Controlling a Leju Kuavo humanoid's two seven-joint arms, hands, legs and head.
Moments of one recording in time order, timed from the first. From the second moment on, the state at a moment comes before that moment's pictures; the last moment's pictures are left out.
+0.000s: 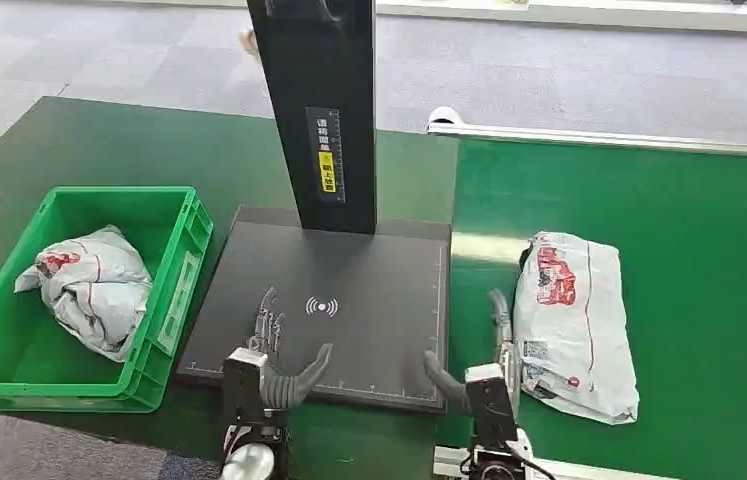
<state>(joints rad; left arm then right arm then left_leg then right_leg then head) -0.11 -0.26 -0.40 -1.02 0.07 0.45 -0.70 -0.01 0.13 0.27 -1.21 0.33 -0.47 -0.46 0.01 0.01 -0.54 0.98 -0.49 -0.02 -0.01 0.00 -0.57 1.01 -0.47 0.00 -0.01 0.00</state>
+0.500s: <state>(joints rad) -0.10 -0.25 -0.43 -1.02 0.09 0.45 -0.70 -0.29 -0.12 -0.16 -0.98 0.55 -0.23 -0.04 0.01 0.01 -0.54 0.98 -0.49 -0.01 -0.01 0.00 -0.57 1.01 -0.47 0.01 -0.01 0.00</state>
